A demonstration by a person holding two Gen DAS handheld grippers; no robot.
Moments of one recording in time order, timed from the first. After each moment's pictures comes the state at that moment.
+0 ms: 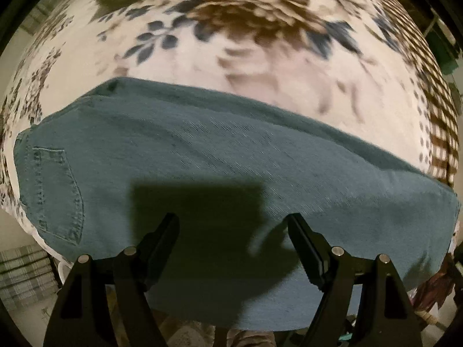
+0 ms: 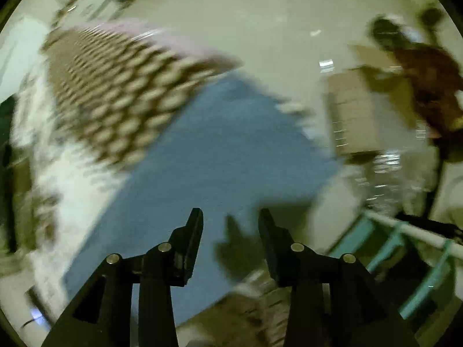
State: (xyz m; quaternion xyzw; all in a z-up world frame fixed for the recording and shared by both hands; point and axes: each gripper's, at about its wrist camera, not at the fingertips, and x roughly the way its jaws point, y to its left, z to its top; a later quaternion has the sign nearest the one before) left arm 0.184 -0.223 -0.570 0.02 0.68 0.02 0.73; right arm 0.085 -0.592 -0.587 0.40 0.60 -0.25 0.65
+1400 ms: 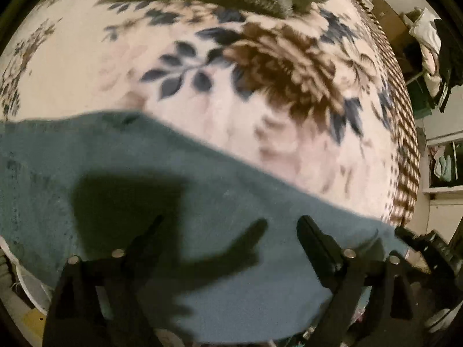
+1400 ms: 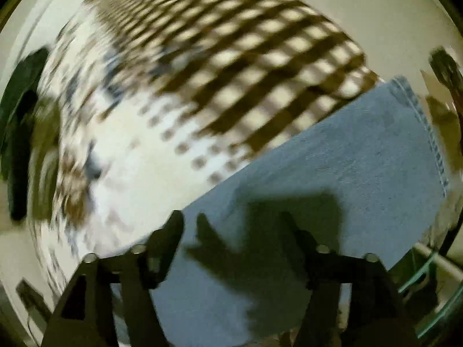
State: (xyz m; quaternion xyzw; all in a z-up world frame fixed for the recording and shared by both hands) left arm 0.214 -0.111 -0.562 -0.12 0.66 -0.03 0.74; right arm 0.193 -0.533 -0.604 0.35 0.62 -0.15 0.68
